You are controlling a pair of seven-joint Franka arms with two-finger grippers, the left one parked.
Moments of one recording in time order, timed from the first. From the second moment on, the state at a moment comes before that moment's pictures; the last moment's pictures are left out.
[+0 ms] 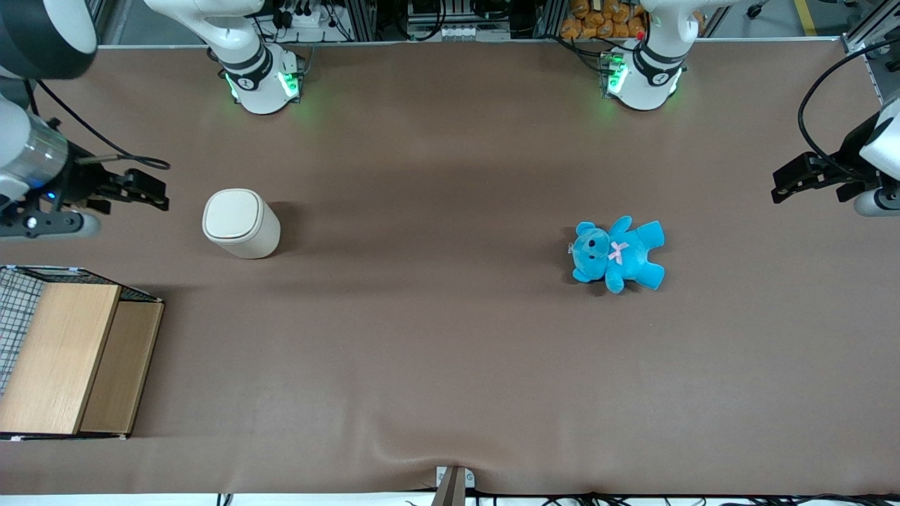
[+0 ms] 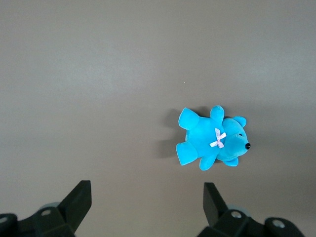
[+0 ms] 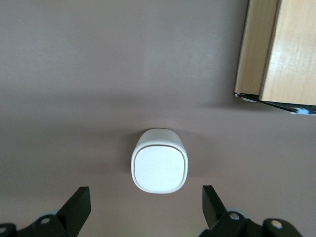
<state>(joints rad) -0.01 0.07 0.07 -1.61 0.02 1.59 0.02</state>
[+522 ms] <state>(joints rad) 0.00 0.08 0.07 -1.84 0.03 1.74 0.02</state>
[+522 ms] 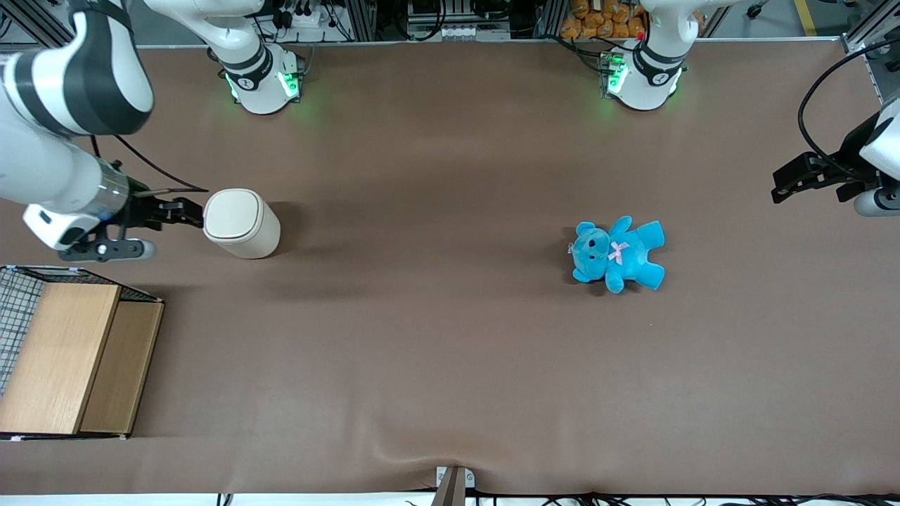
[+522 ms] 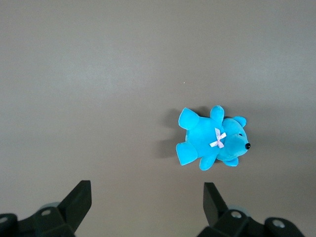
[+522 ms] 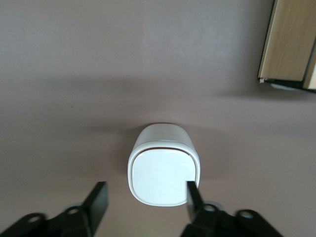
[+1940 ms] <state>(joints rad) -0.13 -0.03 0.05 -2.27 0.03 2.04 -0.11</state>
